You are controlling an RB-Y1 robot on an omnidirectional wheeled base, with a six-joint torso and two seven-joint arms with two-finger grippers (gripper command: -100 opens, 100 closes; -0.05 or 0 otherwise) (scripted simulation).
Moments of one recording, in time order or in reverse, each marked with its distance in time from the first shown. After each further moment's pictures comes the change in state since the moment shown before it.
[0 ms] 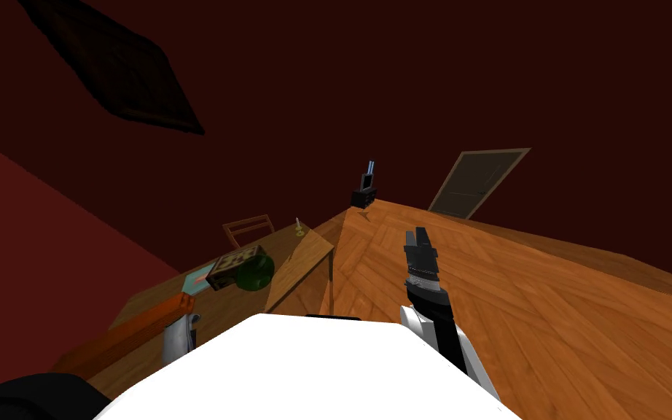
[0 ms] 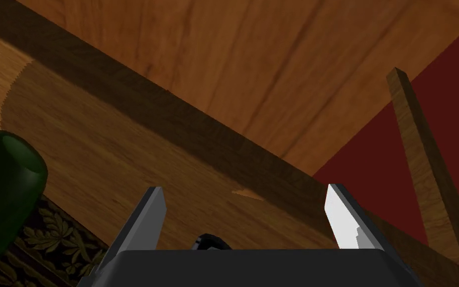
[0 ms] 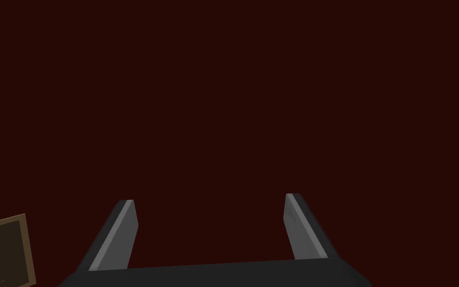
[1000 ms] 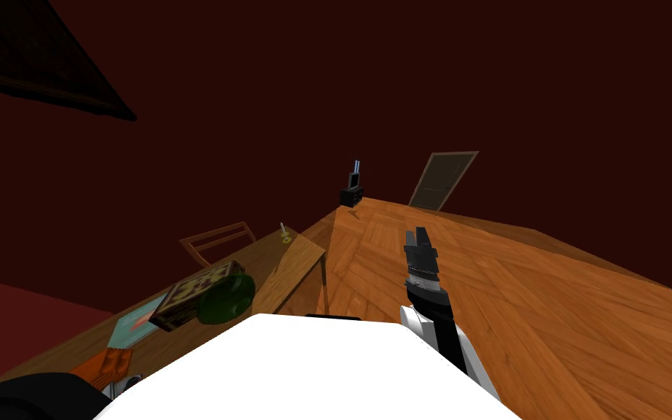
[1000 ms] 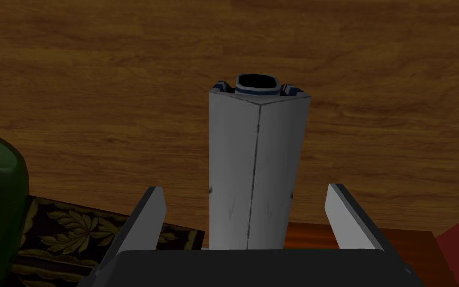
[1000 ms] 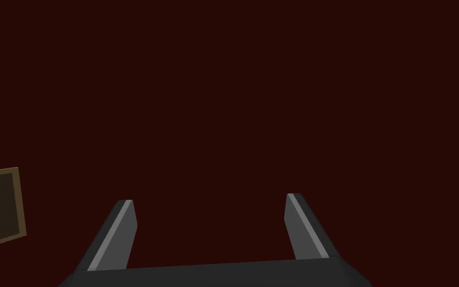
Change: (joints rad) left arm -0.022 0.198 -0.069 0.154 -0.132 0.036 0.012; right arm 0.000 0.000 0.000 0.000 0.000 0.000 0.000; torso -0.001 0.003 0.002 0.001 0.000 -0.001
